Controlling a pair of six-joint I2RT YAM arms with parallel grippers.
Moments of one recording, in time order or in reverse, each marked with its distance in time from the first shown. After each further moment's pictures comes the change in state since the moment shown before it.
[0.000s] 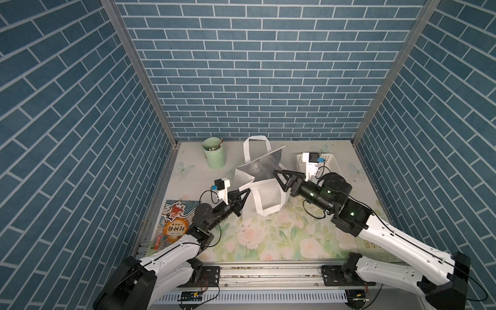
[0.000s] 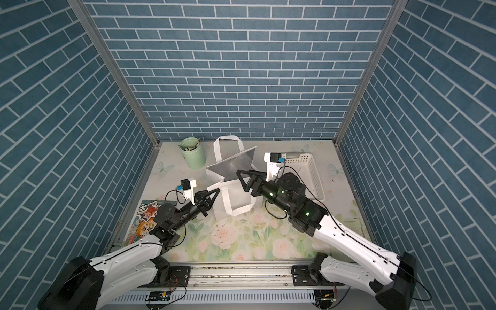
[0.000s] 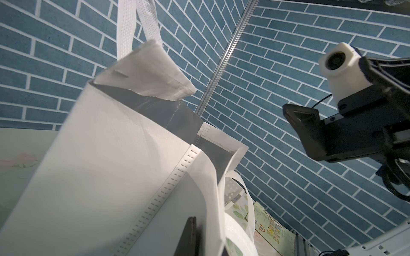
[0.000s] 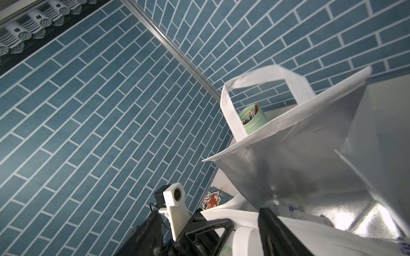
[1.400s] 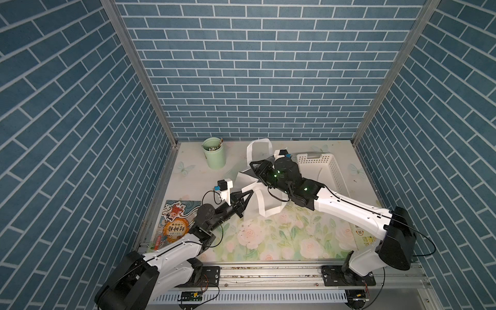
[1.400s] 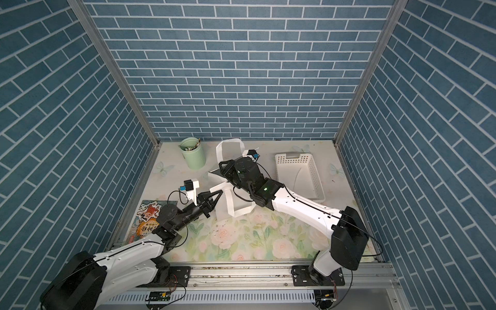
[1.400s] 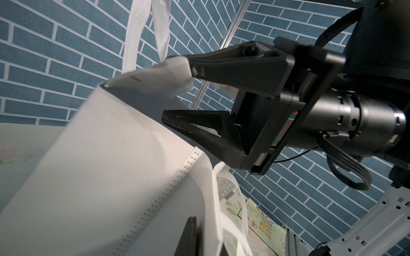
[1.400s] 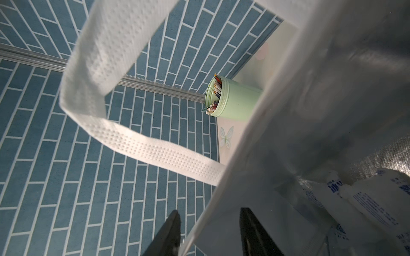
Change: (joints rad) left arm -0.040 0.037 0.000 0.040 -0.006 -0.015; right arm 0.033 0.475 0.327 -0.097 0.142 0.492
